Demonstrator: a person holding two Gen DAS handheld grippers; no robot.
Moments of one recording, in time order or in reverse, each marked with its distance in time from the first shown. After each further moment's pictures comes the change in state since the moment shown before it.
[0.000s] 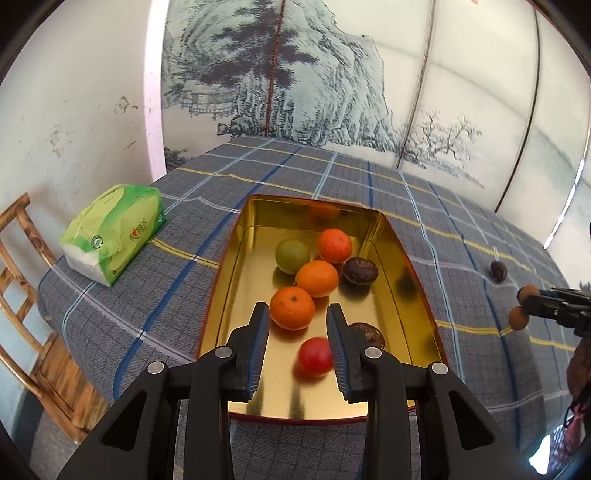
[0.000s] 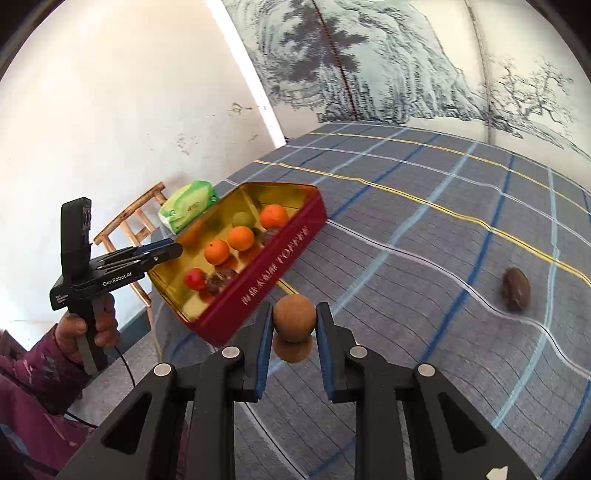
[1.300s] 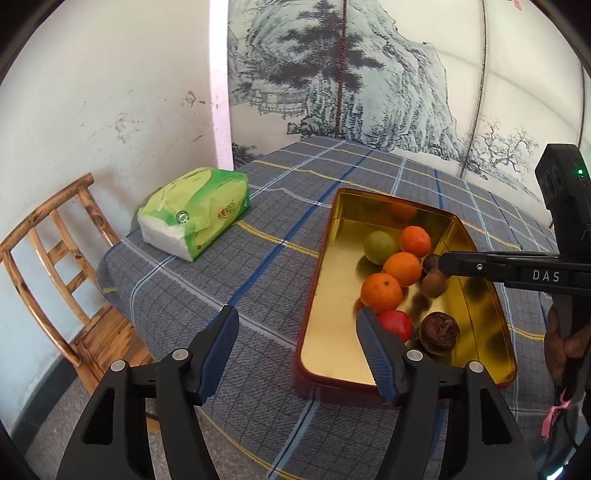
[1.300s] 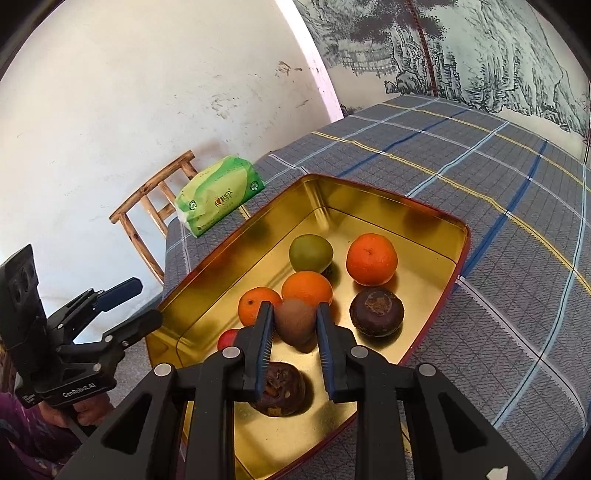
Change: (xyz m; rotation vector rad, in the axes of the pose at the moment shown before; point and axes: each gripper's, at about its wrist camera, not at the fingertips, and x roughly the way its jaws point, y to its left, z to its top) left arm -0.016 0.032 -0.022 -0.074 -0.020 0.244; right arm 0.150 0.056 0.068 -0.069 0.142 0.146
